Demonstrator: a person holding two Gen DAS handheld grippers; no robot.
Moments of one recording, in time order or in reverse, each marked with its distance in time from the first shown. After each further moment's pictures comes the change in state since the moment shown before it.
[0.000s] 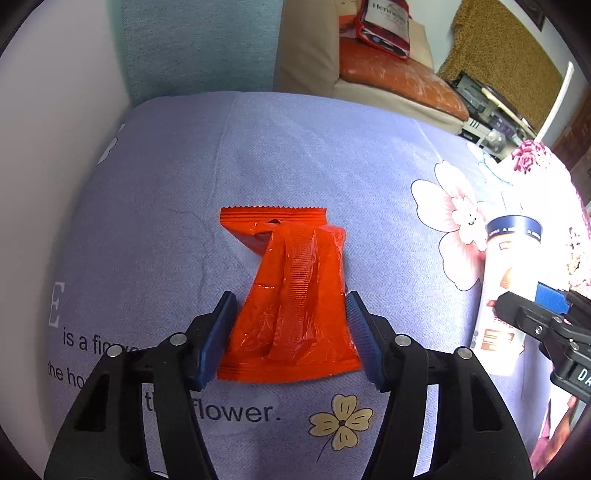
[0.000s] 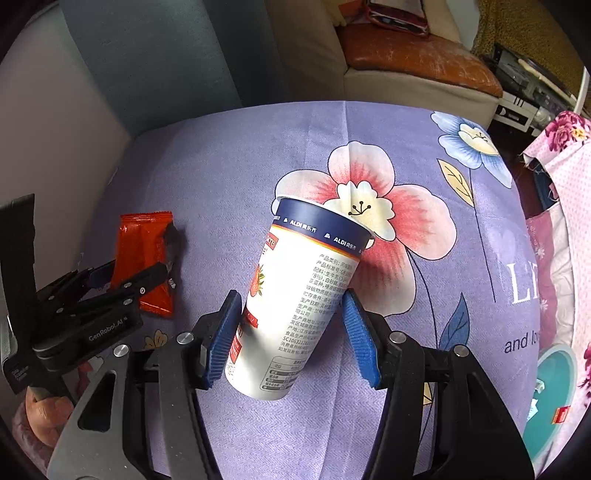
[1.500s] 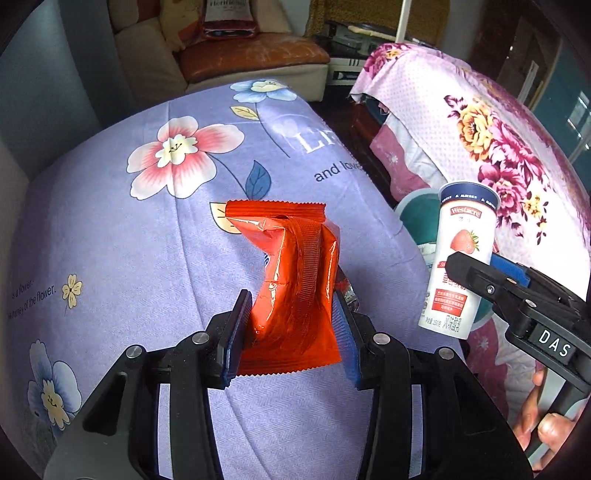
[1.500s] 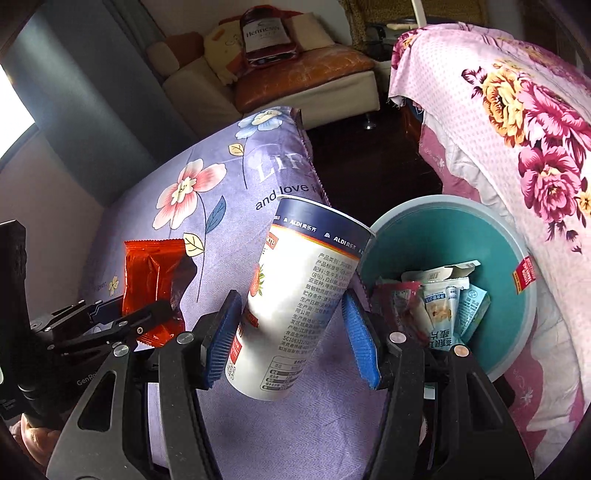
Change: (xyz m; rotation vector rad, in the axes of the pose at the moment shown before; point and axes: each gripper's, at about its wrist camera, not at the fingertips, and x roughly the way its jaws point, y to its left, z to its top) left arm -0.083 -0.270 -0.140 0.373 0.019 -0.120; right arm -0.142 -0.206 -0.196 0.343 -0.235 0.012
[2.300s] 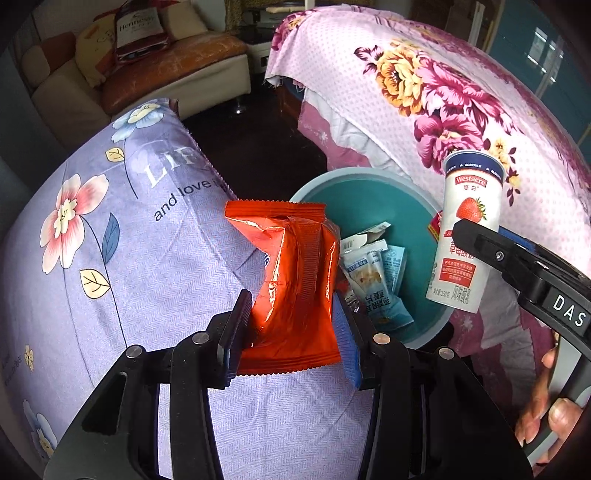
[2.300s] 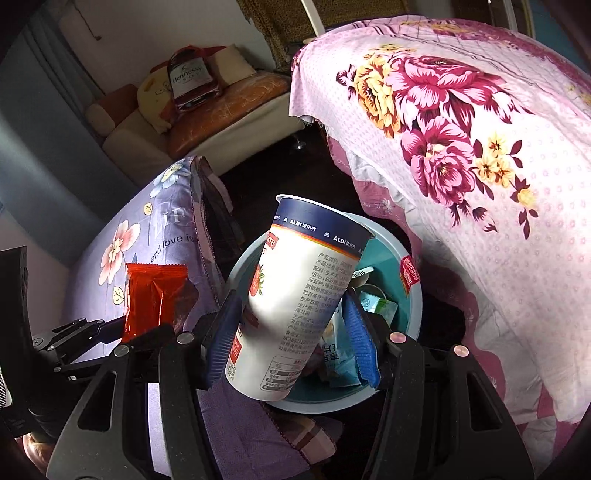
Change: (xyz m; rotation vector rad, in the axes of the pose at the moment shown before) left arm 0.041 -0.138 0.028 0.221 0.053 -0.053; right arm -0.043 -0.134 0.001 0.192 -0.097 -0.109
